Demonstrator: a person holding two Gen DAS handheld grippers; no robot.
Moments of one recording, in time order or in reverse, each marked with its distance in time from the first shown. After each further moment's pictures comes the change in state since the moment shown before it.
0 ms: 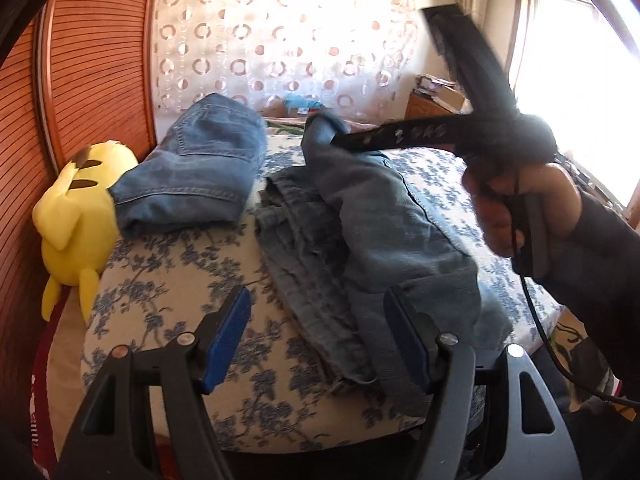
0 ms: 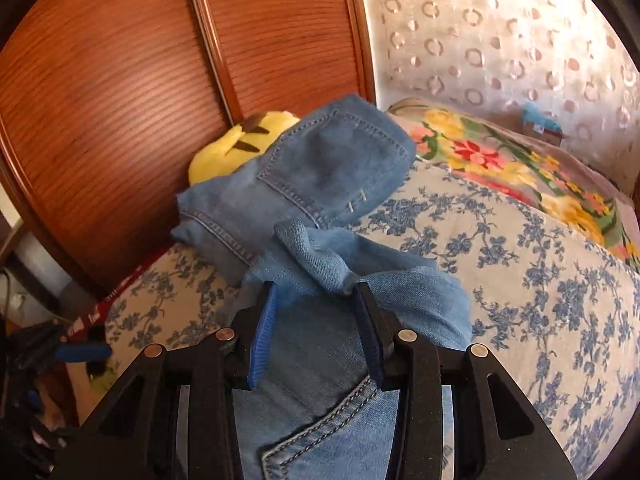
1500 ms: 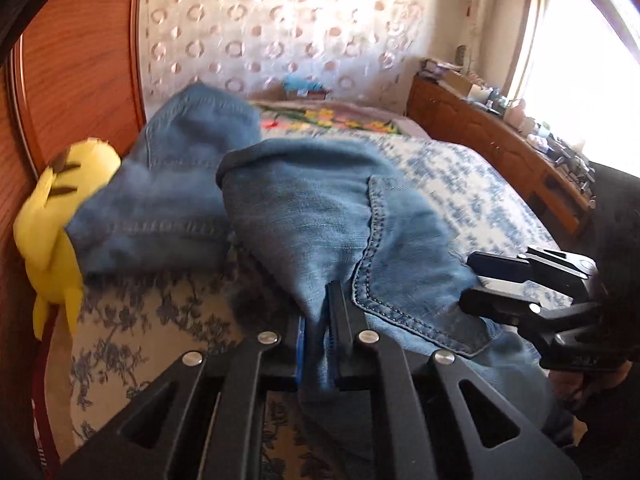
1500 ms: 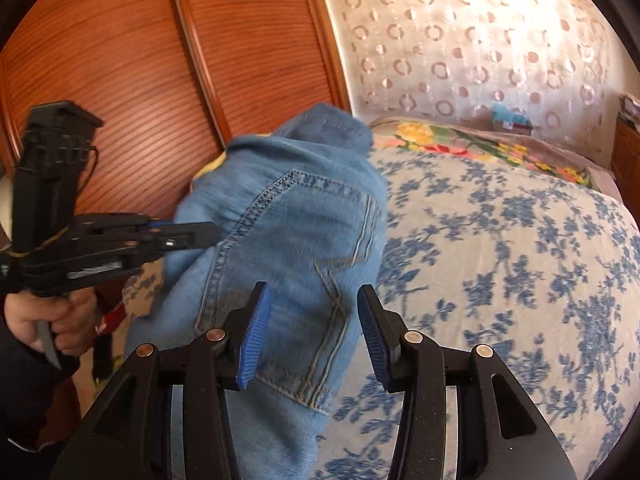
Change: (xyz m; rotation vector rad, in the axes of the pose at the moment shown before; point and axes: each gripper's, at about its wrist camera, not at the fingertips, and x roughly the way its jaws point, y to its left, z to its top) left arm 0.068 0.008 0.044 -0.014 0.085 0.005; right arm -0.051 0.005 -0.098 0.059 -0.089 -0.028
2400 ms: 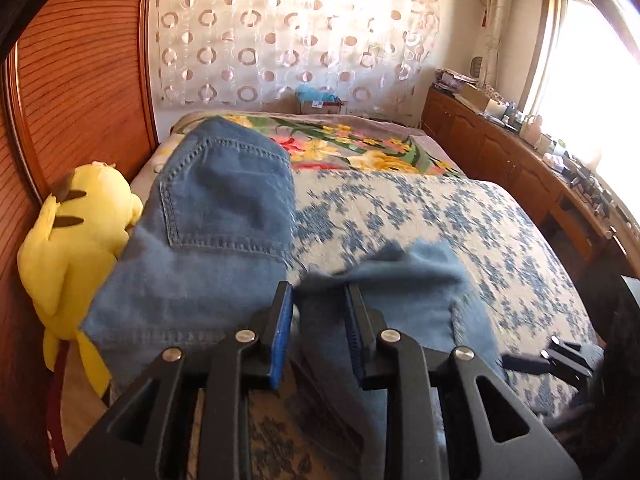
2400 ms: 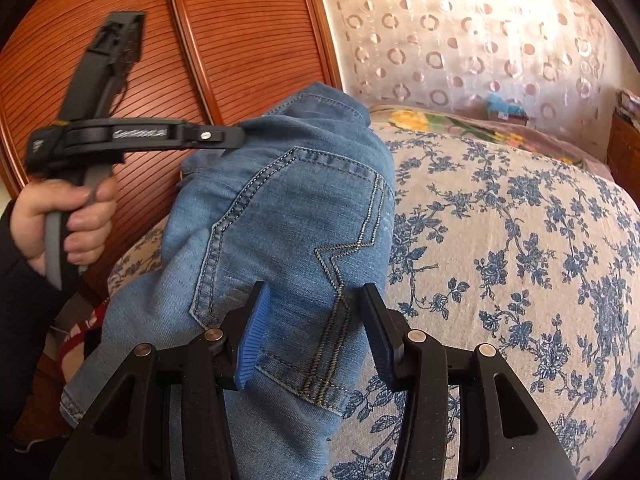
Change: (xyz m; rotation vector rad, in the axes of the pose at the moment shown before) left arm 0.026 0.038 0.077 -0.010 -0.037 0.048; right arm 0.011 0.000 -0.013 0.011 0.010 -0.036
